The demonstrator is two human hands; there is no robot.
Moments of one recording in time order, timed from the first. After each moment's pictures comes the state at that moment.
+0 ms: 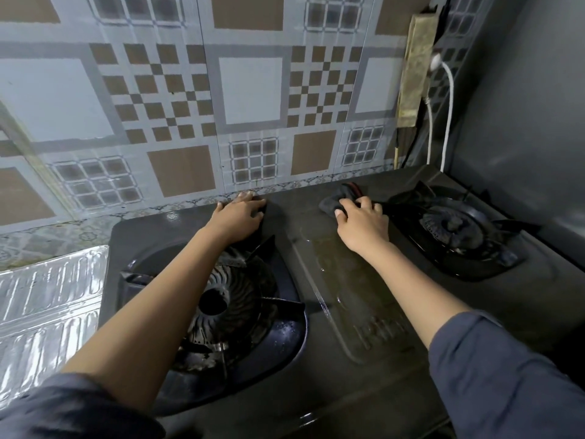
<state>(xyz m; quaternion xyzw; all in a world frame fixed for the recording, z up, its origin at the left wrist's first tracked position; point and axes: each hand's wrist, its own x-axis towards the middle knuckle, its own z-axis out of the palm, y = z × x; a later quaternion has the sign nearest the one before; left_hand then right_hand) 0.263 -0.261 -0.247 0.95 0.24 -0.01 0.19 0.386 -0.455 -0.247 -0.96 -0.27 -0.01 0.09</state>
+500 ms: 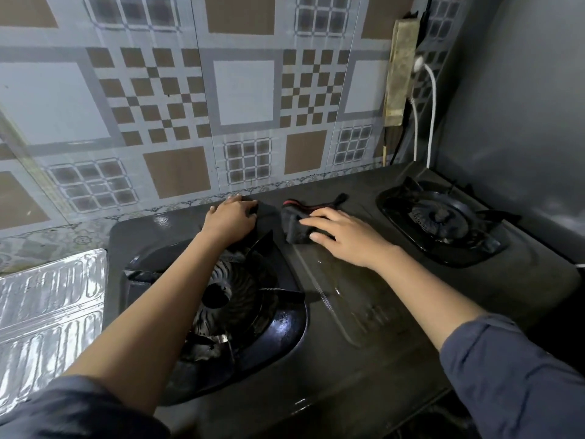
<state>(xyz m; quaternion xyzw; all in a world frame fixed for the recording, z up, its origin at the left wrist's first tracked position) 0.254 -0.262 -0.253 0.94 0.27 0.02 0.18 0.361 -0.477 -0.243 -0.85 -0.52 0.06 0.10</state>
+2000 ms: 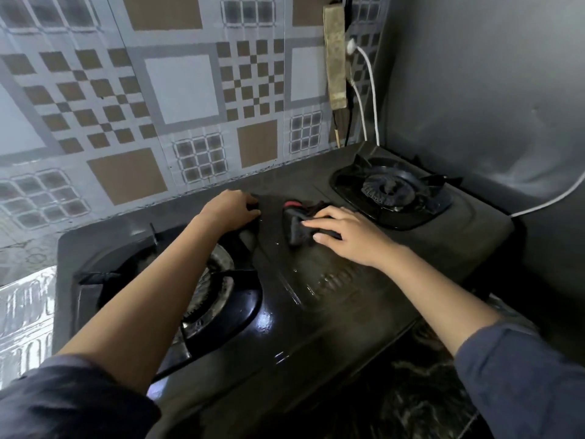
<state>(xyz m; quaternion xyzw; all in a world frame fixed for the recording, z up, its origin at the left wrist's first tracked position) 0.284 -0.333 -0.227 0.99 0.14 -0.03 0.09 0.354 -0.568 -0.251 -0.87 -0.47 0.02 0.17</state>
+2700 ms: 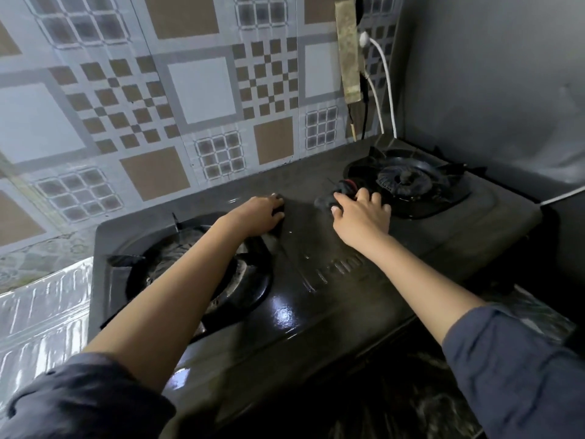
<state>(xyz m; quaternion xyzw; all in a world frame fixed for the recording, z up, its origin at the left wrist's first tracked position) 0.267 -0.368 -0.231 0.99 0.12 -0.07 0.09 0.336 -0.545 -0.250 -0.97 -0.22 -0.03 0.10</state>
